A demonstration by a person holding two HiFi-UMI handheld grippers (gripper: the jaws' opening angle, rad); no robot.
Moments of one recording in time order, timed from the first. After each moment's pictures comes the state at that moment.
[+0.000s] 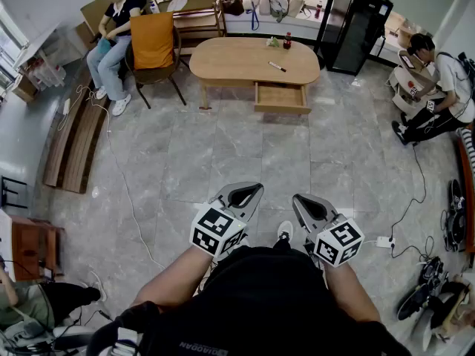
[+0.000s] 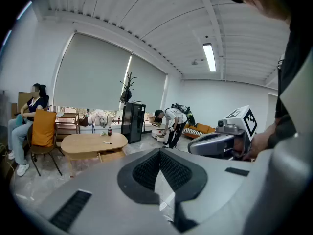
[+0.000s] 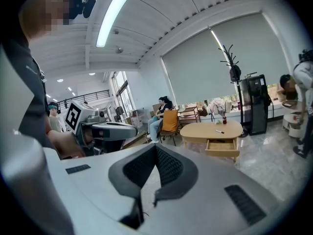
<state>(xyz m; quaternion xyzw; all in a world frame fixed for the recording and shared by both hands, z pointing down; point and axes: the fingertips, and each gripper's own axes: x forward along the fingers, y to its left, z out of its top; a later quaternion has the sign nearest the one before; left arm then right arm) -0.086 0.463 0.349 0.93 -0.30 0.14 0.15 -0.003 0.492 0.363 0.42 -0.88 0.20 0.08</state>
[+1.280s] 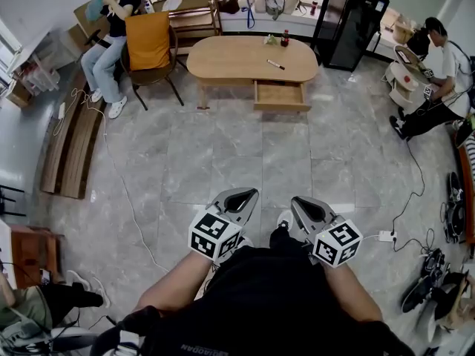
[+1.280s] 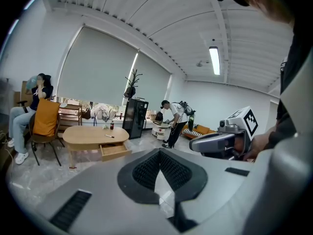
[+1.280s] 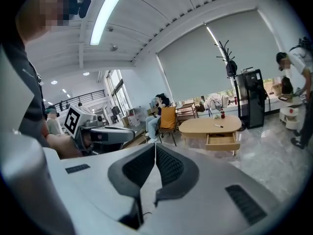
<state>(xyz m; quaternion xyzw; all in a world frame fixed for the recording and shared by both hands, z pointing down) -0.133 0.465 0.379 0.92 -0.30 0.14 0.19 -0.039 0.494 0.385 0.43 -0.87 0.23 0.08</state>
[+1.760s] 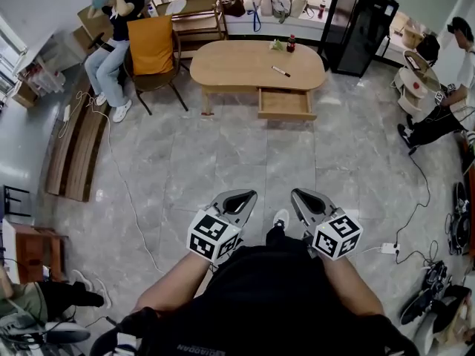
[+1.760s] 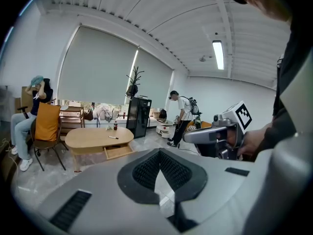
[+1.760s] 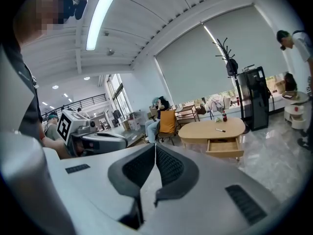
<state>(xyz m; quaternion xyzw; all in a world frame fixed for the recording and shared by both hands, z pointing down) -0.110 0.398 0.380 0.92 -0.32 0.16 0.18 -0.010 0.400 0.382 0.42 -0.87 0.23 0.06</state>
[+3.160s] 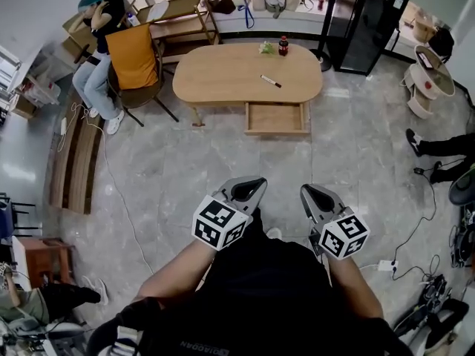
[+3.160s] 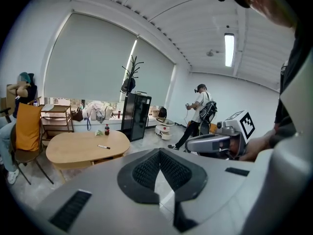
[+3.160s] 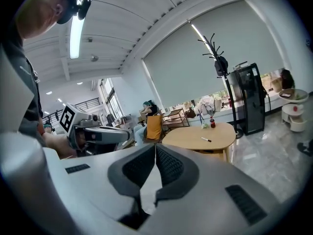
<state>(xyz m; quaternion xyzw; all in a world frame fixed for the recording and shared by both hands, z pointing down) 0.055 0.167 0.389 0.92 -0.30 0.18 0.19 0.151 0.188 0.405 0.44 -0.86 0.24 0.05</state>
